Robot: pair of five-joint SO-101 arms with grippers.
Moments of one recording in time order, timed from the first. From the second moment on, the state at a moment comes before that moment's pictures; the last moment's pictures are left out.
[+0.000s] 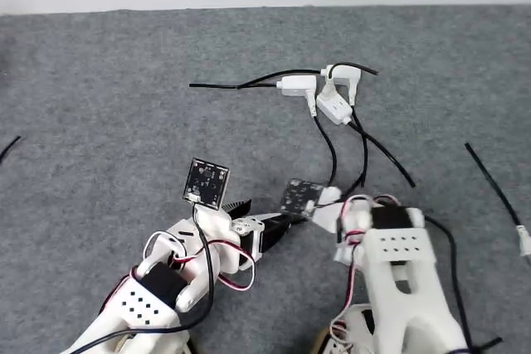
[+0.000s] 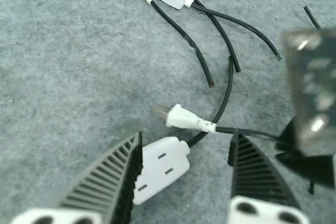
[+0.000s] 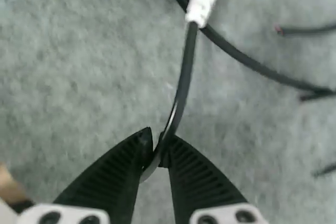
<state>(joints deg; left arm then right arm) 31.3 -64.0 84.3 32.8 23.9 -7.0 -40.1 64.4 63.1 63.1</state>
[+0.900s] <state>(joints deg) 31.3 -64.0 89.7 25.5 21.2 16.6 -39.5 56.5 65.9 79.2</state>
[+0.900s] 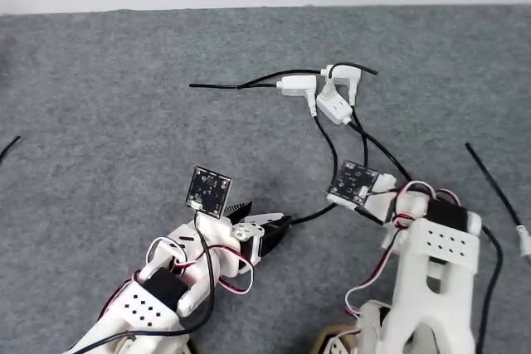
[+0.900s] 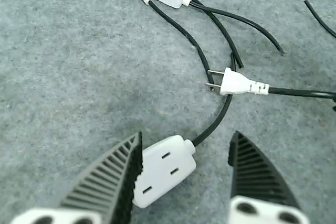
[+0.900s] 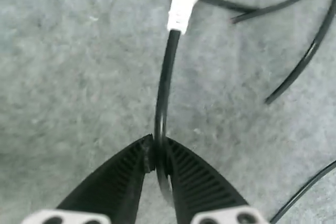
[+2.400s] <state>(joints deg) 27.3 -64.0 89.7 23.5 21.1 -7.6 -14.9 43.8 53.6 47.9</state>
